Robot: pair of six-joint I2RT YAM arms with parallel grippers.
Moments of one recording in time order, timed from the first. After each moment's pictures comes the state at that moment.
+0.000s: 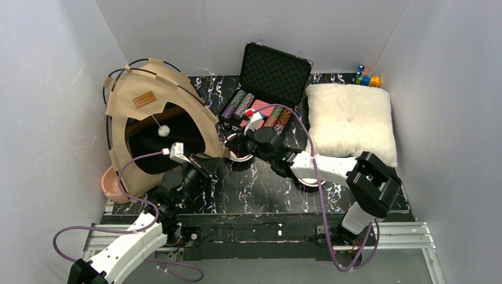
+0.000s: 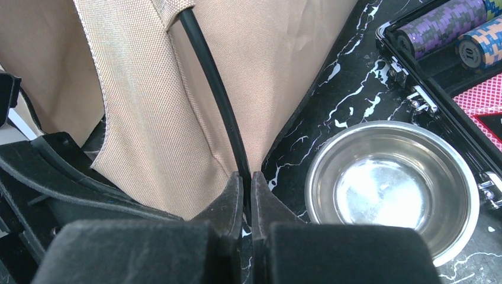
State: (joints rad) left arm -0.58 0.50 0.14 0.28 -0.05 -0.88; right arm 0.98 1.61 0.95 0.45 0.04 0.49
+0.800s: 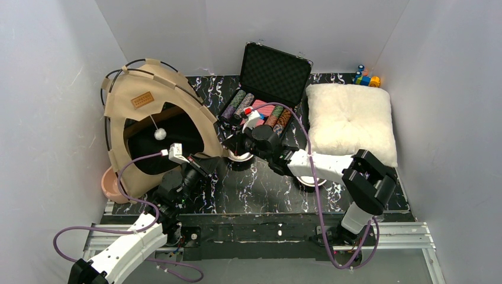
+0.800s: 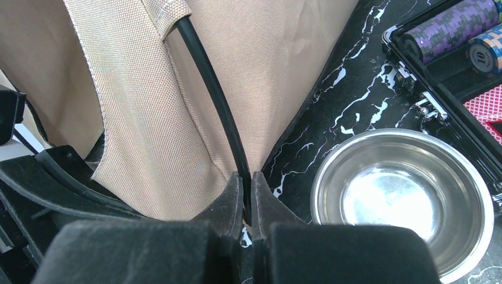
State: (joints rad) left arm -0.58 0.49 0.12 0.30 -0.06 -0.90; right arm 0.98 1.65 0.99 0.45 0.03 0.52
